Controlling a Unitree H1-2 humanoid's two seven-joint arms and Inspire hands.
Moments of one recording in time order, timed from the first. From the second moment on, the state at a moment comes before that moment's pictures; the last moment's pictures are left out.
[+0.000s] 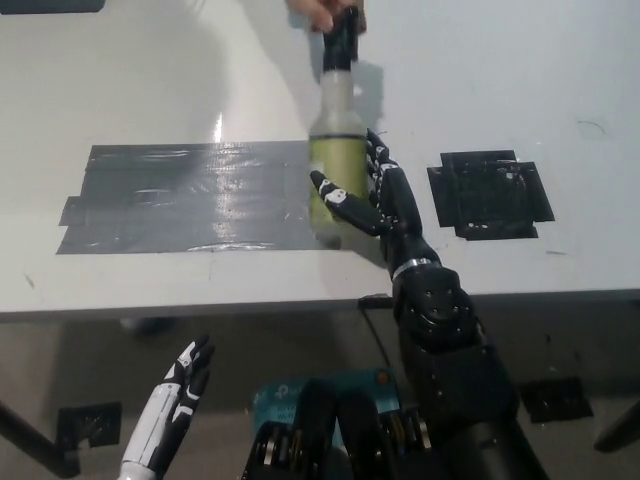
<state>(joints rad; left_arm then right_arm) 0.06 0.16 -0.08 -0.03 0.19 -0.08 -0.06 -0.67 0.17 0.02 0.56 -0.04 0.02 -0.10</state>
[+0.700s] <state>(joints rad) 0.05 0.16 -0.08 -0.03 0.19 -0.06 -0.07 -0.39 -0.05 0.11 -0.17 -0.05 0.07 0.02</state>
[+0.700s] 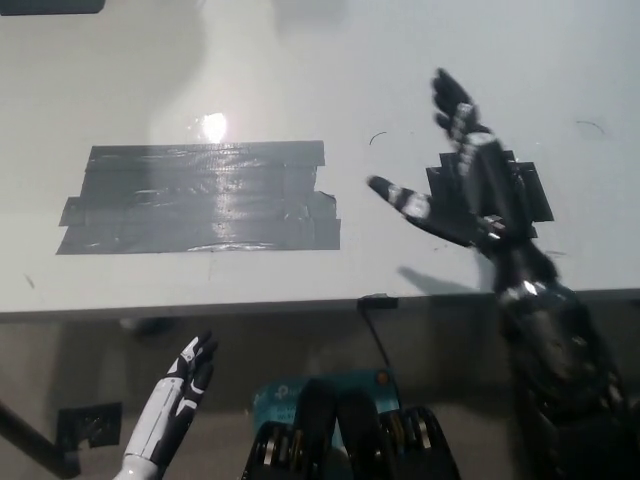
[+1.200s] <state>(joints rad) 0.08 0.15 -0.08 -0.03 0.18 -0.06 -0.07 0.10 -0.20 0.11 -0.29 -0.05 -0.02 0.07</state>
